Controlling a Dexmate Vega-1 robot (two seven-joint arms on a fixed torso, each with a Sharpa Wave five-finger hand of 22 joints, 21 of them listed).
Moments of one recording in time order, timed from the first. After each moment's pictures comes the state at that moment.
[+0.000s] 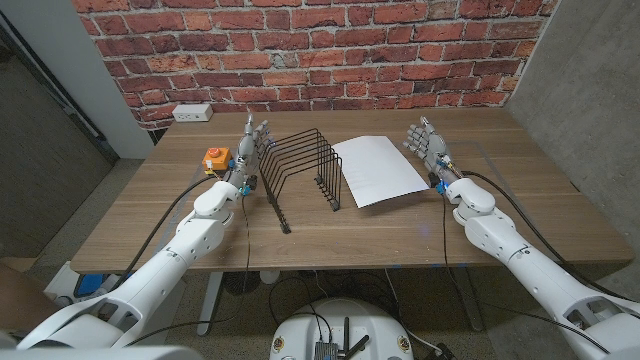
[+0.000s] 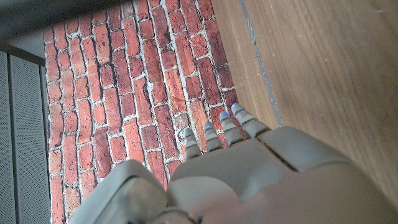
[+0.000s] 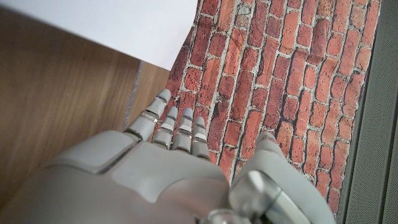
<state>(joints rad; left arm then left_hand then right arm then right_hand) 0.84 0.51 0.37 -1.30 -0.65 -0.29 -0.03 0.02 0.06 -0.12 0.11 0.34 0.07 -0.21 0.20 0.19 0.04 -0.10 0.21 0.19 0.11 -0.03 0.18 0.18 0.12 0.02 0.21 0.19 -0.84 -0.52 -0.37 -1.31 0.64 0.29 0.03 0.13 0.11 0.25 0.00 0.19 0.16 0.00 0.18 0.18 0.23 0.01 0.19 0.19 0.10 0.00 0.20 0.40 0.35 -0.01 0.17 0.17</state>
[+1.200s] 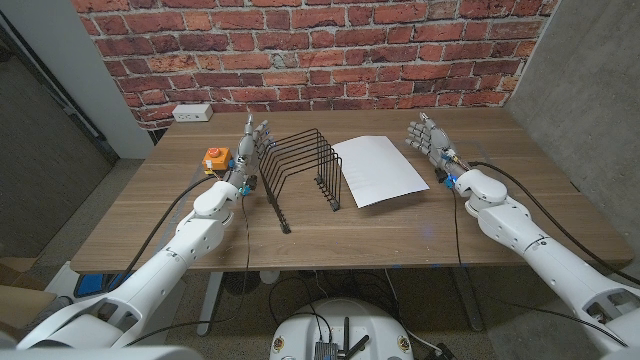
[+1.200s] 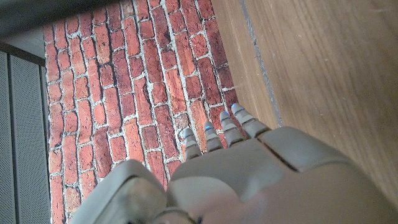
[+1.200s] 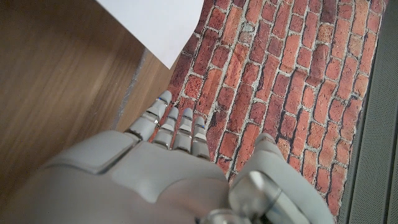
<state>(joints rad) 0.84 0.51 0.37 -1.30 -0.65 -0.29 -0.03 0.03 0.06 -0.12 0.11 0.34 0.07 -0.21 0.20 0.19 0.04 -0.10 0.21 0.19 0.11 -0.03 0.18 0.18 0.12 0.02 0.21 0.19 -0.82 -0.61 -0.38 -1.36 0.62 0.20 0.08 0.12 0.11 0.26 0.00 0.21 0.16 0.01 0.18 0.18 0.23 0.01 0.19 0.19 0.09 -0.01 0.20 0.38 0.33 -0.03 0.18 0.17</state>
